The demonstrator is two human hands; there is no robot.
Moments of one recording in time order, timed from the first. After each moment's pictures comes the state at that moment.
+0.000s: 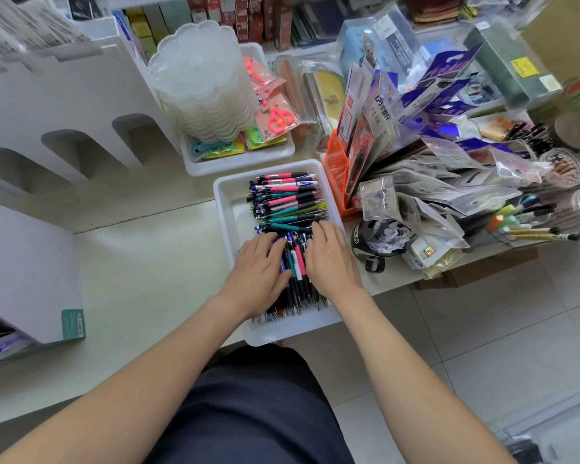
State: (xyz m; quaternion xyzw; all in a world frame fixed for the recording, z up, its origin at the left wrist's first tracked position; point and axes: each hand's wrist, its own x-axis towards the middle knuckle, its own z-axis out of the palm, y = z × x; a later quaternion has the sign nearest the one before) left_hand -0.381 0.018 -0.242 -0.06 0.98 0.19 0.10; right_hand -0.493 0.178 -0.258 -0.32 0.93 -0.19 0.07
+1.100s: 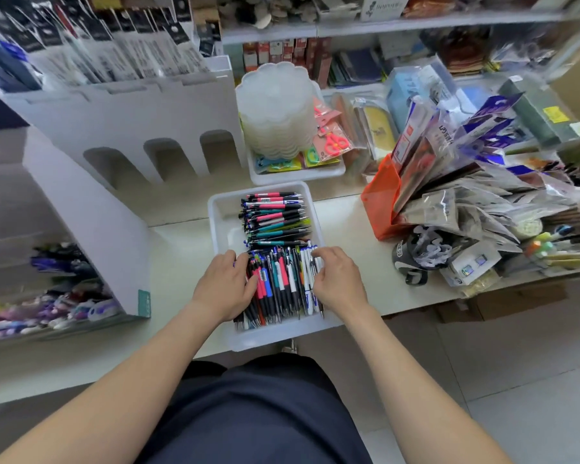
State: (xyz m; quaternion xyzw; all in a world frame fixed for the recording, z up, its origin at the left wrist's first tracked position) left_hand -0.270 -0.091 -0.237 -0.19 0.97 0.12 0.11; right_hand -0.420 0.120 -0.219 -0.29 0.91 -0.24 0.18
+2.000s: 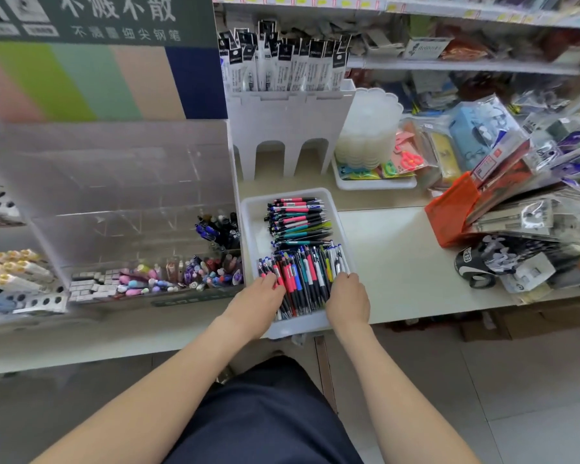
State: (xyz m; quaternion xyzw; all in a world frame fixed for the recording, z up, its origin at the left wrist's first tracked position) left_hand -0.108 -0.163 -0.207 -0.08 0.98 0.13 0.13; right_hand -0.243 -0.004 -0.202 -0.19 0.96 -0.04 0.17
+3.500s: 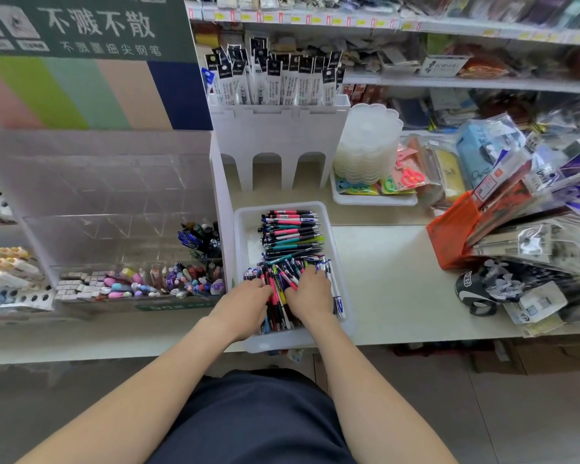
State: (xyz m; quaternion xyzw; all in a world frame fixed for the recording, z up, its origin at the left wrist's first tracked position) left_hand -0.136 -0.162 -0.209 -0.17 0.96 0.19 0.14; right_hand -0.269 -0.051 -0.219 -0.24 0.93 -0.14 0.25
